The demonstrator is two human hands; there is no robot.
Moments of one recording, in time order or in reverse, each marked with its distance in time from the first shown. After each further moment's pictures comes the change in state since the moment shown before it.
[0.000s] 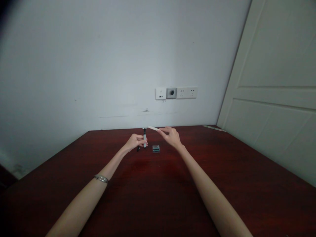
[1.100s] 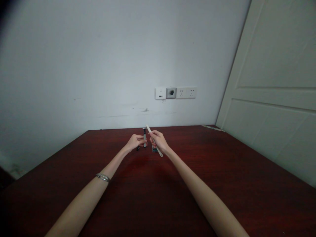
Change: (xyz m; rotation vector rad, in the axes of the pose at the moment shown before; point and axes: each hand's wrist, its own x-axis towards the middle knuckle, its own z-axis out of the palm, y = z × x) left_hand 0.002 -0.008 0.001 -0.016 0.037 -0.008; right_hand -0.010 -0.054 0.040 1.032 -0.240 0.495
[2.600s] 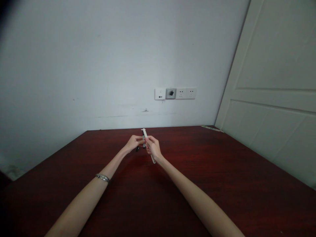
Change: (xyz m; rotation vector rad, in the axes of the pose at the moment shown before) left_hand 0.000 -0.001 0.000 -0.048 -0.005 0.056; right_hand -0.006 0.027 0.026 0.215 0.062 -0.012
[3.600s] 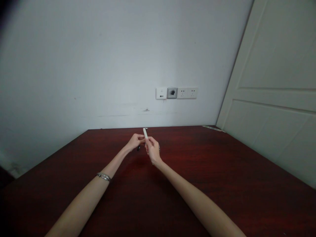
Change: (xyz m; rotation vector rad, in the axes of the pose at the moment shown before) left_hand 0.005 -0.003 0.000 0.048 -0.042 0.055; right_hand -0.011 0.010 0.013 -0.090 0.097 -0.135
